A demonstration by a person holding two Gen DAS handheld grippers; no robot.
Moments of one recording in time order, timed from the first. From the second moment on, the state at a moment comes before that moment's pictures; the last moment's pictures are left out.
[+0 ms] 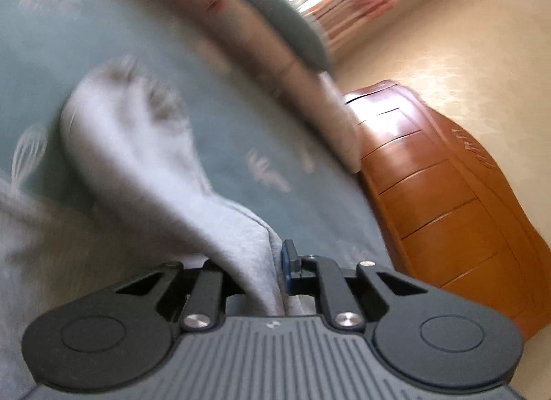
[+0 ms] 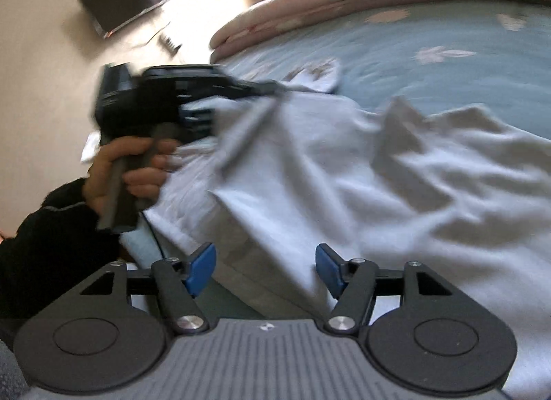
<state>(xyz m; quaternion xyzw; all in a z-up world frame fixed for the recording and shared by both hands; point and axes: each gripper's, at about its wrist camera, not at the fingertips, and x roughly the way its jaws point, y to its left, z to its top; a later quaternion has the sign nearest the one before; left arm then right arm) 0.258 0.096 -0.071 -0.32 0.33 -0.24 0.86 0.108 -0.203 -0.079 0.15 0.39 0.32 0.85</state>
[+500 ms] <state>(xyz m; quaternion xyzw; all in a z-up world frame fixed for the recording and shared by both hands) 0.195 0.089 -0.068 -0.18 0.35 -0.17 0.91 0.076 -0.273 -0.077 0.22 0.35 0.22 0.88</state>
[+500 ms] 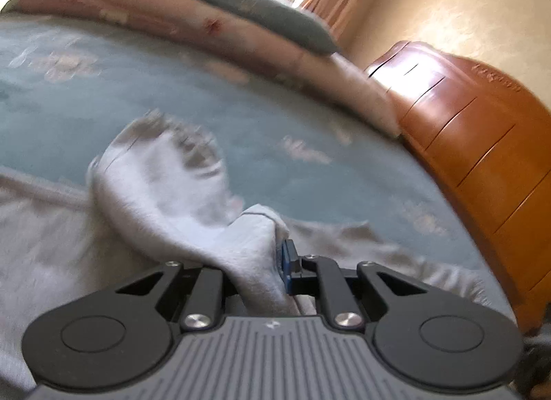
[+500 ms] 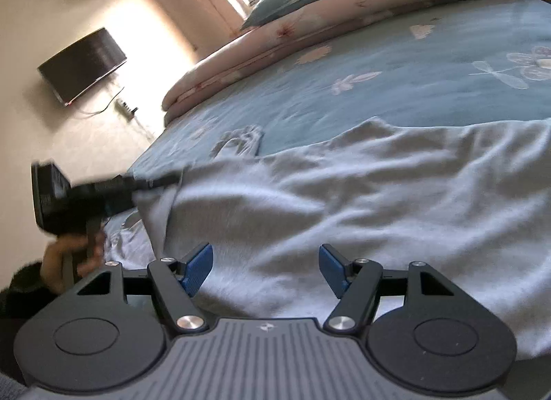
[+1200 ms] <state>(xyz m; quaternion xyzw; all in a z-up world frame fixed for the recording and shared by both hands) 0.227 0.110 -0.093 -0.21 0.37 -0.14 0.90 0.044 -0.276 -0.071 -0.07 0.37 0.08 0.92</state>
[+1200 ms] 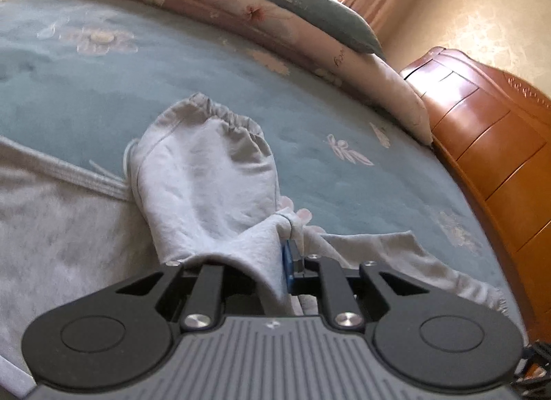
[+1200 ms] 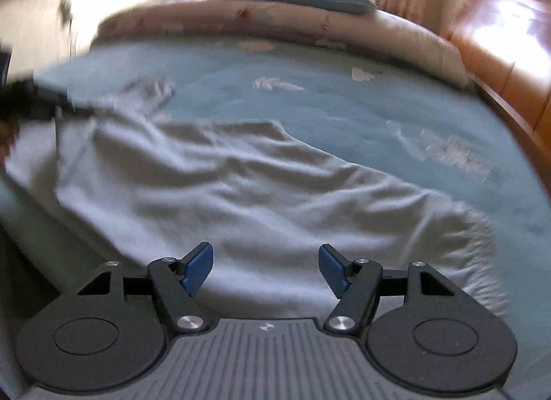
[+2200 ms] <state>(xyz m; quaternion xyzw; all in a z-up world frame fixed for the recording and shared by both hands) 0.245 0.103 -0.117 -0.22 0.45 -0.10 0.86 0.051 -0.252 -0.110 -0.17 0.42 0.11 0.89</state>
